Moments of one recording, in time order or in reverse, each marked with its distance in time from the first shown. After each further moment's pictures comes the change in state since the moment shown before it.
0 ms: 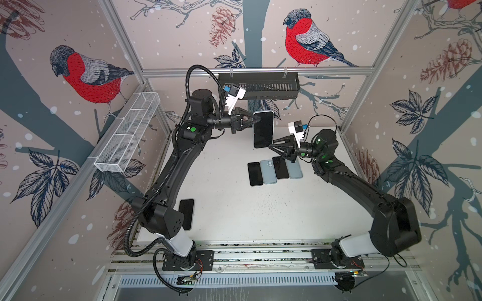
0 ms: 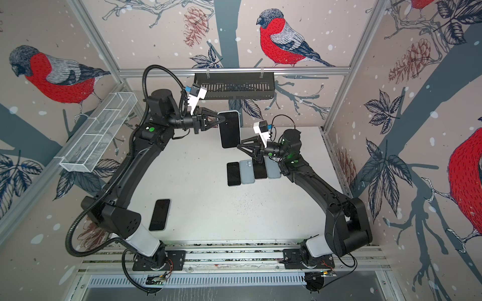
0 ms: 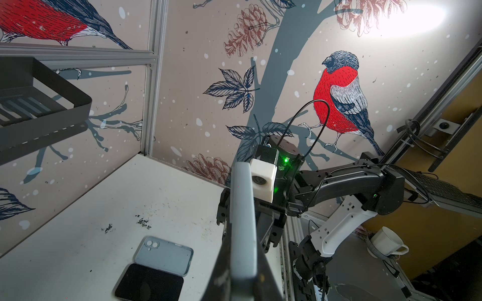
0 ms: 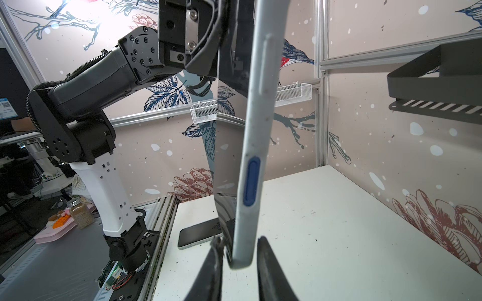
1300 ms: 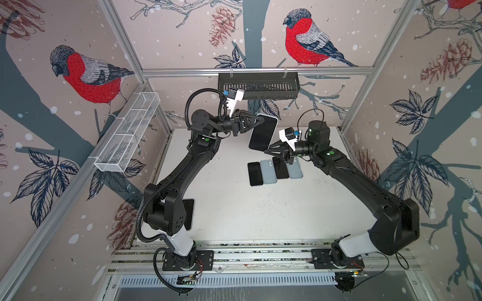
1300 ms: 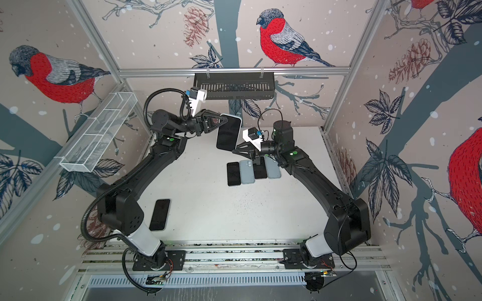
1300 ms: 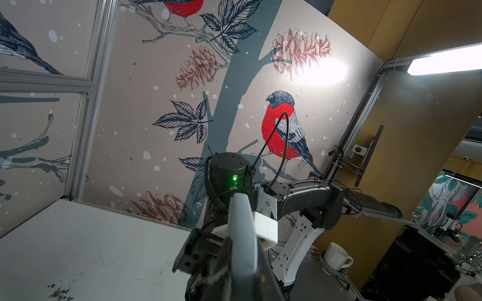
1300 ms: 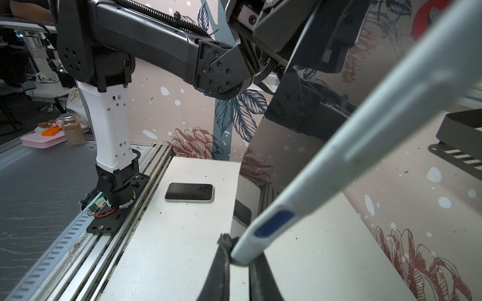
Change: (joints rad) left arm -0.033 0.035 -0.320 1.109 0.102 -0.778; right arm 0.055 0.023 0.231 -0.587 -0.052 -0.674
